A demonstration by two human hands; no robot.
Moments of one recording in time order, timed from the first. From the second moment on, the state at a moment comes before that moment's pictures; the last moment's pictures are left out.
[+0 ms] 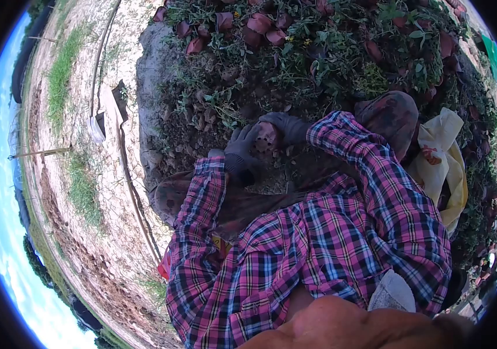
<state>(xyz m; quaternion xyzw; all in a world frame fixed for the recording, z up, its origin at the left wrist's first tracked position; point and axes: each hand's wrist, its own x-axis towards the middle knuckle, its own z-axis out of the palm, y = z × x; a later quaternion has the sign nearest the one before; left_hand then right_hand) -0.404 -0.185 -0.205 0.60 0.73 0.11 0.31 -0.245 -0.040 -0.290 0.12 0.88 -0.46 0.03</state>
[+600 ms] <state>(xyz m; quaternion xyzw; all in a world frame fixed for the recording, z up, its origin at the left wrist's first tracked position) -0.436 -0.125 -0.207 0.58 0.69 -0.17 0.39 -0.256 0.030 -0.304 0.27 0.83 -0.44 0.23</state>
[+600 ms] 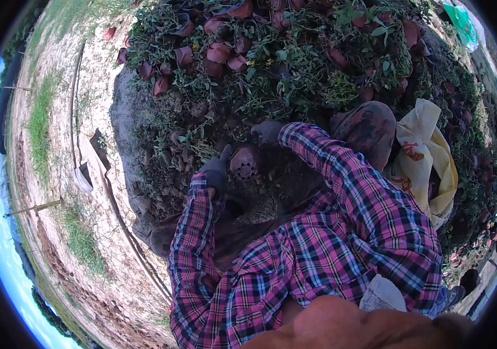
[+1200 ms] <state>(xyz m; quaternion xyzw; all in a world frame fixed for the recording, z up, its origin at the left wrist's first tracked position) -0.453 -0.094 -0.176 0.36 0.73 0.34 0.48 -0.250 0.102 -0.285 0.34 0.90 -0.25 0.08</state>
